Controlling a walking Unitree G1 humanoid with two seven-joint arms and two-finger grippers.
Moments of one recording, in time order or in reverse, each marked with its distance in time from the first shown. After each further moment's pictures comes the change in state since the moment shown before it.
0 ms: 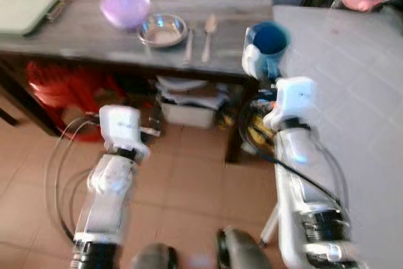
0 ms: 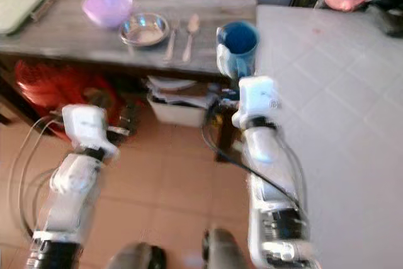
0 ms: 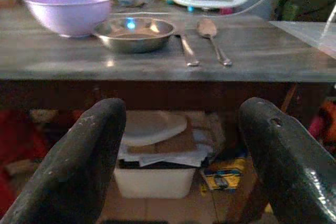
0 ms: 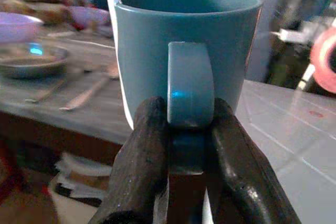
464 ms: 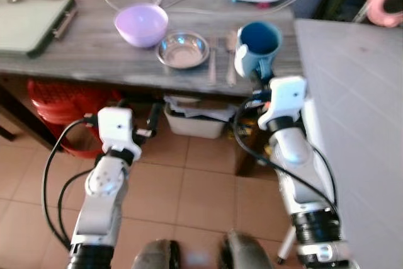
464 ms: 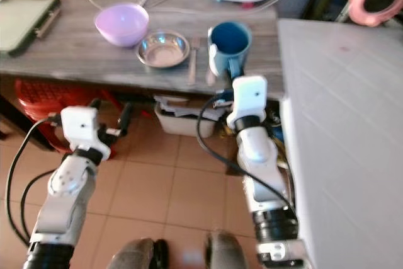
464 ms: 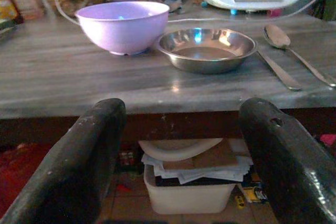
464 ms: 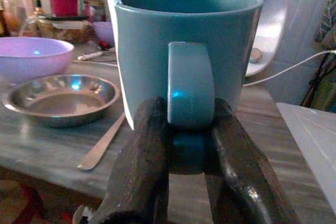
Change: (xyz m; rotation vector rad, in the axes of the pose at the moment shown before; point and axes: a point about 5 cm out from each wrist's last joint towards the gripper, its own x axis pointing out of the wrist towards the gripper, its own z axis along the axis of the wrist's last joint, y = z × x) left arm -0.003 0.008 0.003 0.043 -0.008 0.020; right arm 0.004 0.014 0.010 0.020 -0.037 0.048
